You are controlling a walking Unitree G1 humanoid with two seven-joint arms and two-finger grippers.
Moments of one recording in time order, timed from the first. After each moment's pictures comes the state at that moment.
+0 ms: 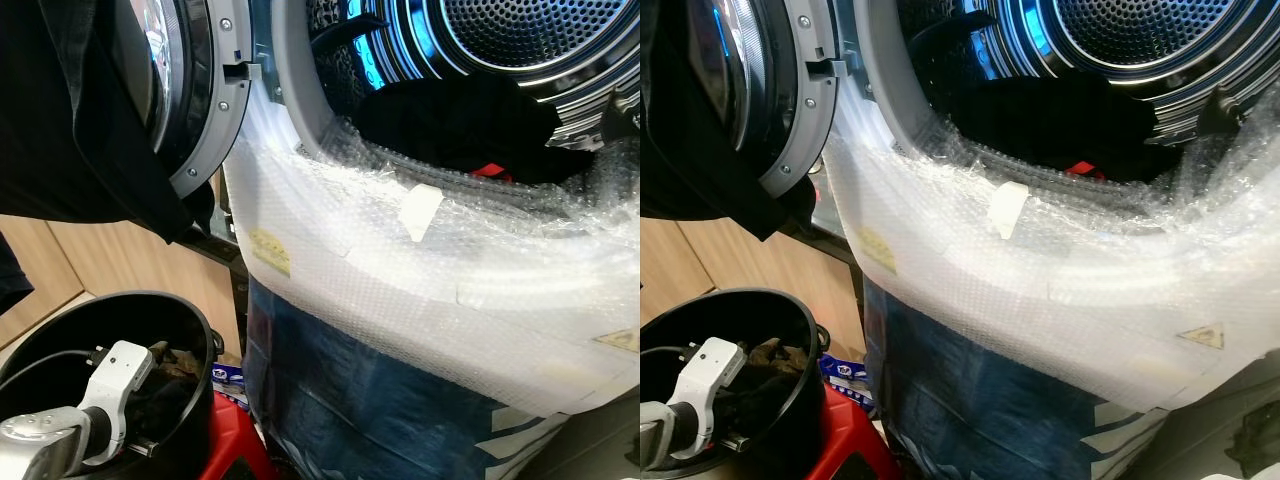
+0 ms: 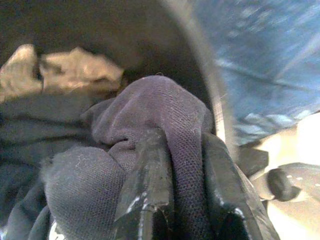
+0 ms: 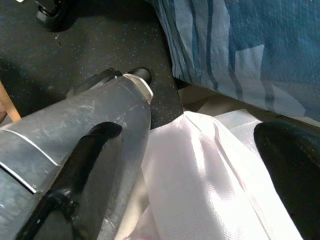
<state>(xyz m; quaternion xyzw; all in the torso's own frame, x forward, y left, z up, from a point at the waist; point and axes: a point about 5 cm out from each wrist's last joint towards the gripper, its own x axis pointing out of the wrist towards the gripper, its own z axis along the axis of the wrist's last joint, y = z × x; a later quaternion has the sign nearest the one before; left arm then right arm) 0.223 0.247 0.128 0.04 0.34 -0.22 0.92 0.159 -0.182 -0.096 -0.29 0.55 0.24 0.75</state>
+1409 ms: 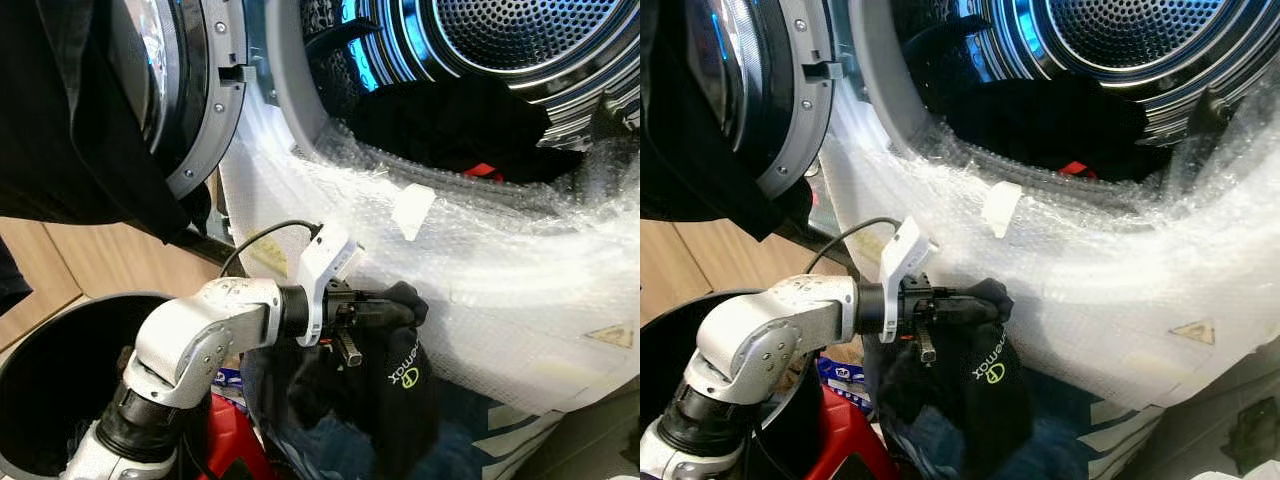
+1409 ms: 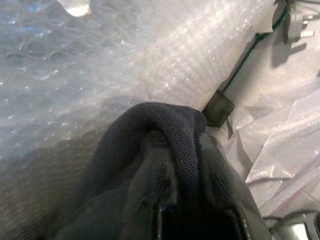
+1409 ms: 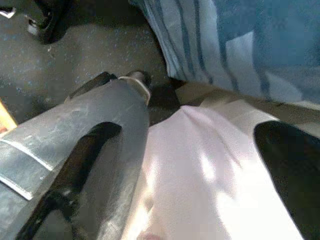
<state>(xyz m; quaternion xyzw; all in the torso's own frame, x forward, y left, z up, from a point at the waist) 0.278 0.047 0.228 -0.02 0.10 -0.59 0.80 0.154 -0.183 -0.098 -0.27 0.55 0.20 0.76</state>
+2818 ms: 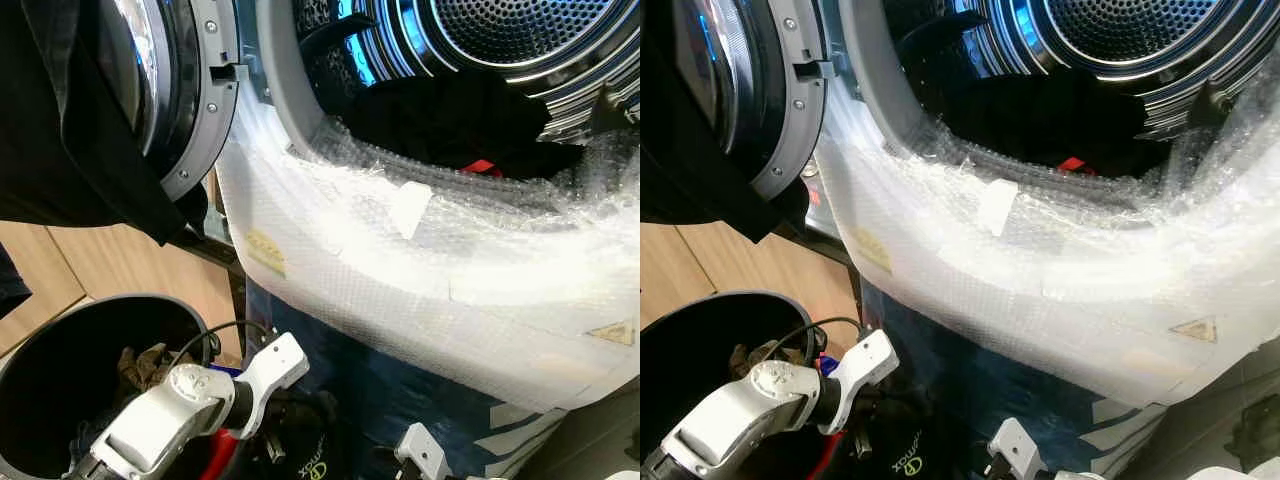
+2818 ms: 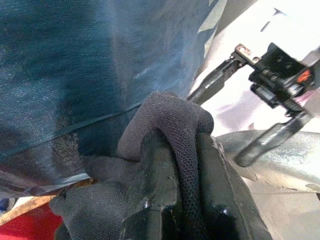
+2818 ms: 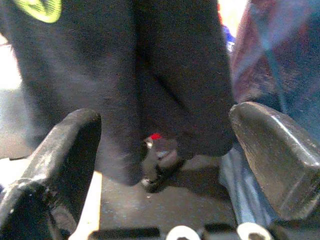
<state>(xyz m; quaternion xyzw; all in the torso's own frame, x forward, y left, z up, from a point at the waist) 0.253 0.106 0.108 0.11 0.29 -0.53 0.79 0.210 -0.154 -0.017 0.00 0.28 0.51 0.81</state>
